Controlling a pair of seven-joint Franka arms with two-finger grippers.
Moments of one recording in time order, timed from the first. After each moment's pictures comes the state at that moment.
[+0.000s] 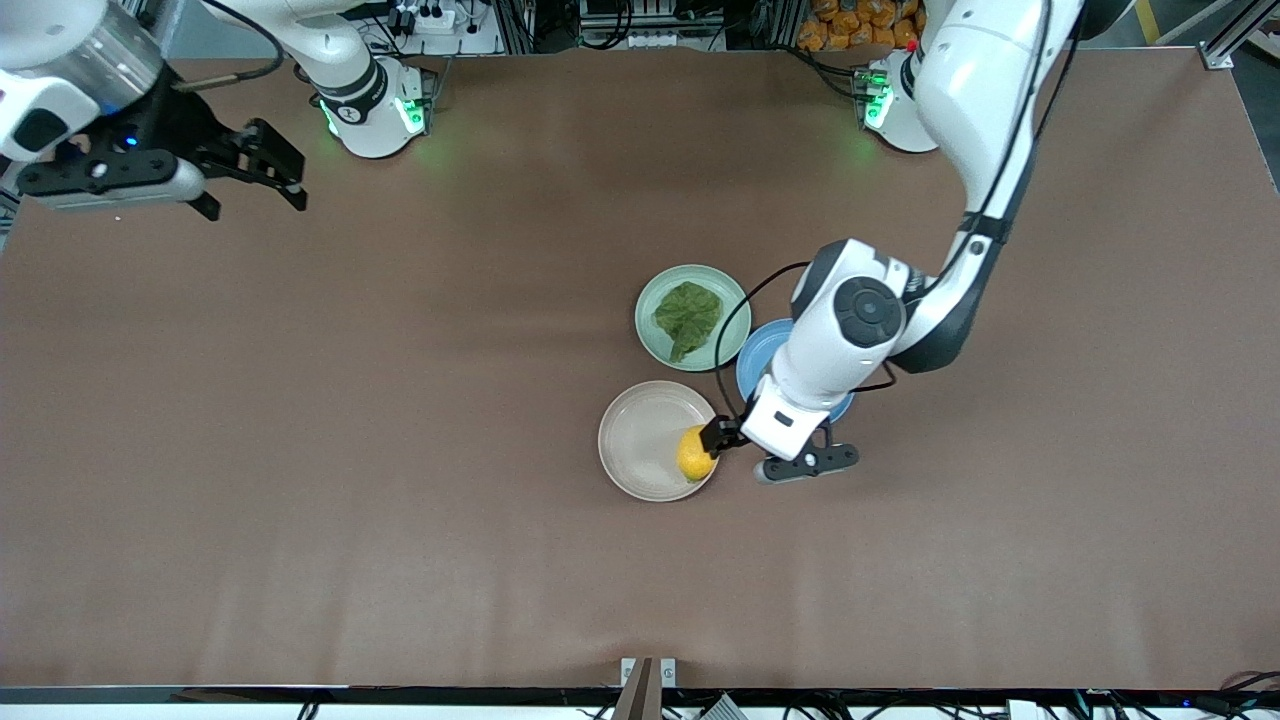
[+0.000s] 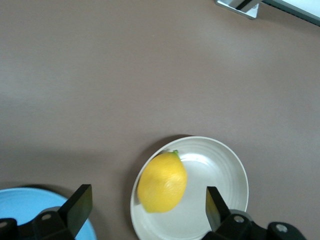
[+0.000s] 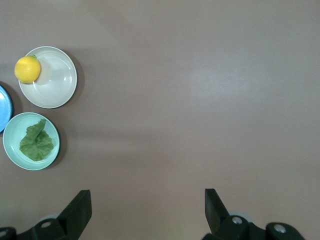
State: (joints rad) left arm -0.43 0.67 -0.13 -1.49 -0.05 2.45 -0.69; right arm 0.23 -0.11 0.03 -1.64 0.07 1.57 0.22
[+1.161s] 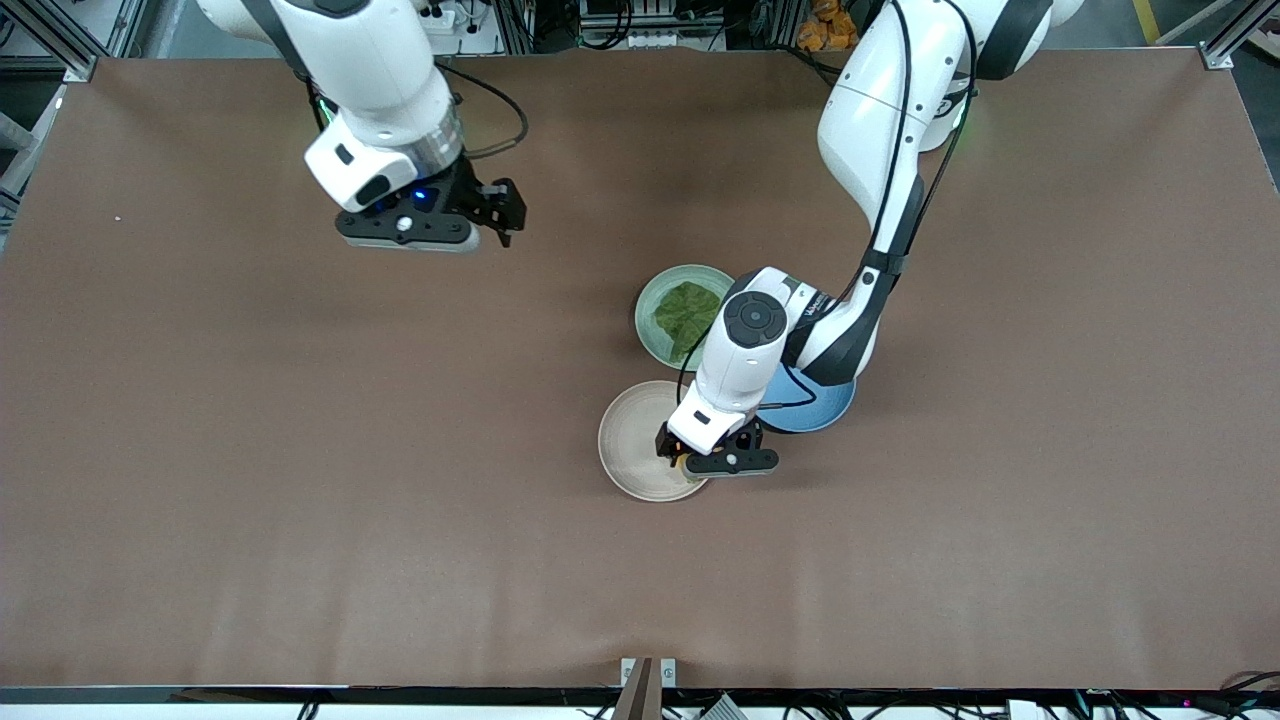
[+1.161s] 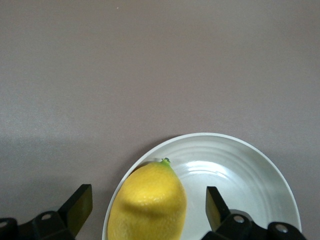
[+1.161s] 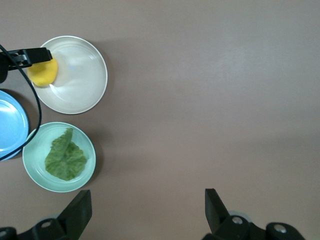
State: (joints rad) left arm -0.68 0.86 0.09 -1.40 -0.03 2.56 -0.69; right arm 0.50 0.11 0.12 -1.60 -0.01 1.70 0.71
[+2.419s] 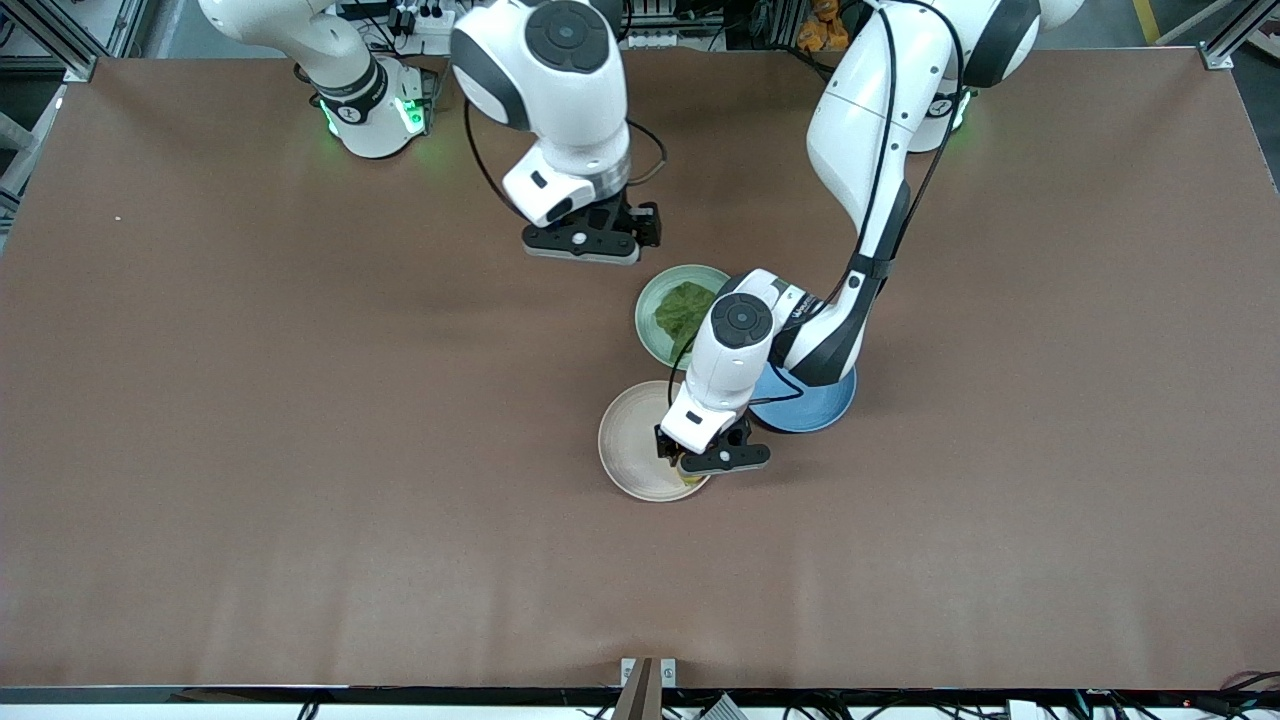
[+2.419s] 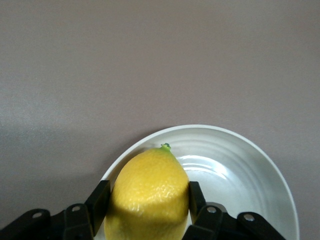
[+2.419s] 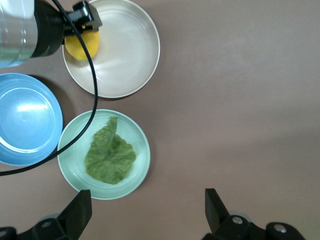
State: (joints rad) left arm -0.70 0.89 0.09 -1.38 -0.03 2.57 -0.79; right arm 0.74 0.33 0.12 -1.60 -0.05 1.95 1.06
